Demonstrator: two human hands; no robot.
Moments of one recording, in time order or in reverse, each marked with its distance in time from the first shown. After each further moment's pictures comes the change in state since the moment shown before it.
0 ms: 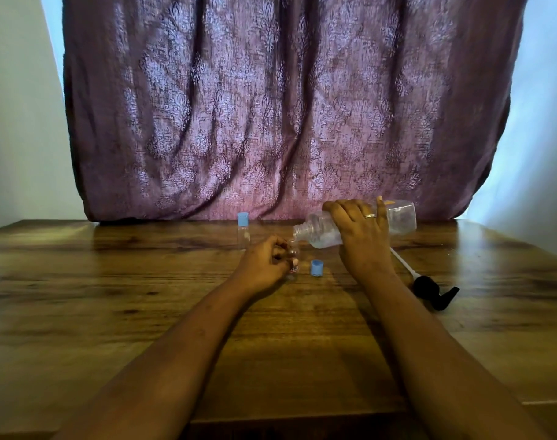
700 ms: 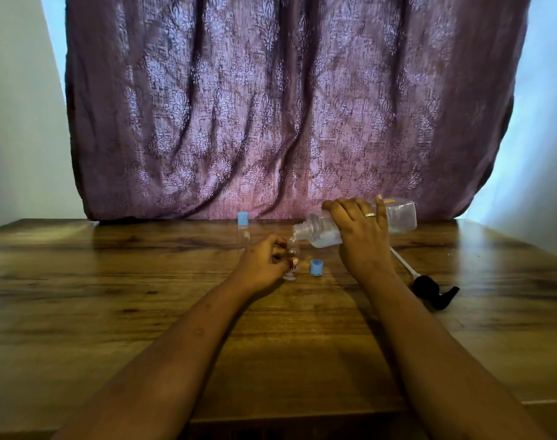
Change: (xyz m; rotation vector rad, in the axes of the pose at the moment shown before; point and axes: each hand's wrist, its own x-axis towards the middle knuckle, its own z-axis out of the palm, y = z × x) left_hand -0.001 0.003 -0.001 0.109 0.014 0.025; right_hand 0.000 -0.001 -0.001 0.005 0.015 -0.010
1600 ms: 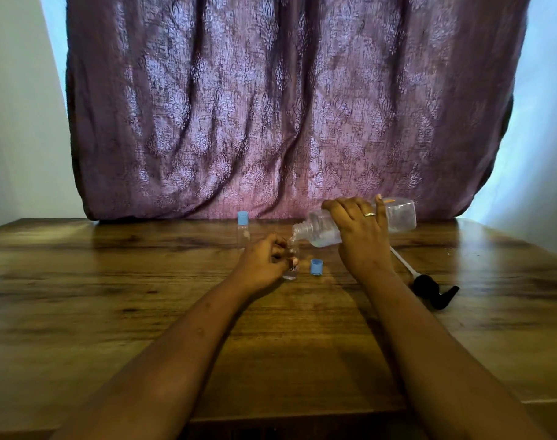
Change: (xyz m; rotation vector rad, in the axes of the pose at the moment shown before) left_hand 0.000 0.002 0.000 0.029 0.007 -0.019; right_hand 0.000 -0.001 0.000 -0.012 0.019 -0.001
